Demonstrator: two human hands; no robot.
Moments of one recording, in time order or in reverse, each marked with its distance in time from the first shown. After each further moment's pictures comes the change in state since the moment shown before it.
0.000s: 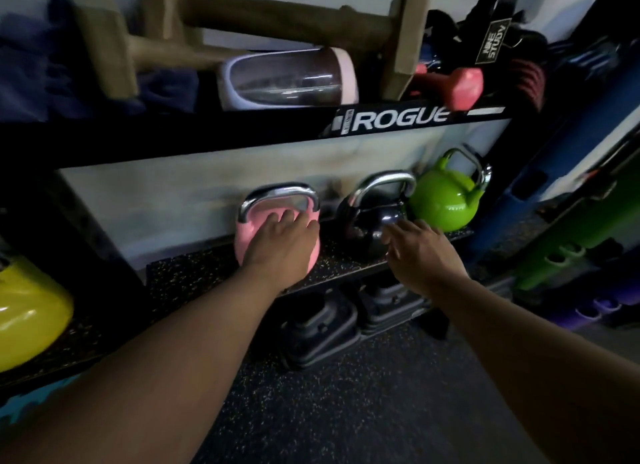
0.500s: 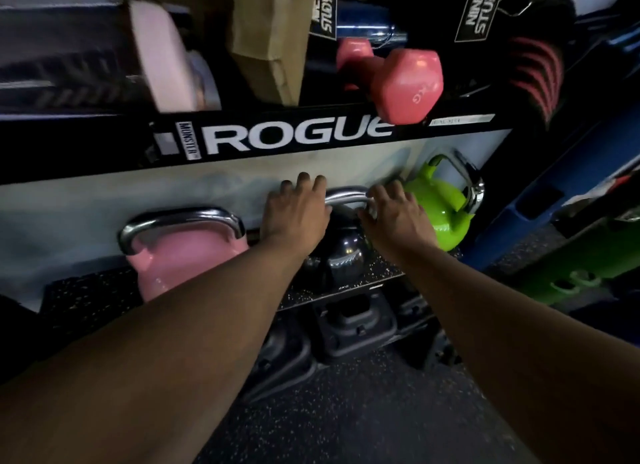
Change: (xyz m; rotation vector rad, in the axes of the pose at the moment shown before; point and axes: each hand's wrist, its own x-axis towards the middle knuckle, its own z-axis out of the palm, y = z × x) left_hand 0.225 0.094 0.040 -0.203 0.041 -0.333; right_hand 0.146 0.158 0.057 0.129 0.022 0.108
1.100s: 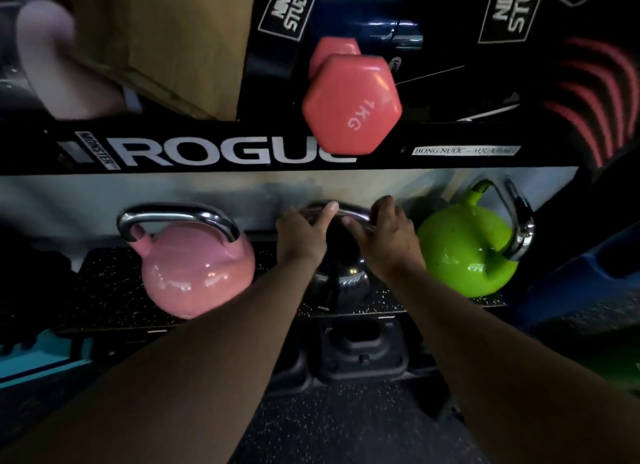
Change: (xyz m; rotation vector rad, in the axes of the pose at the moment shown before) left_hand 0.029 0.040 0.053 -0.927 0.051 -0.870; right_hand 0.048 0.033 0.044 0.492 -0.101 -0.022
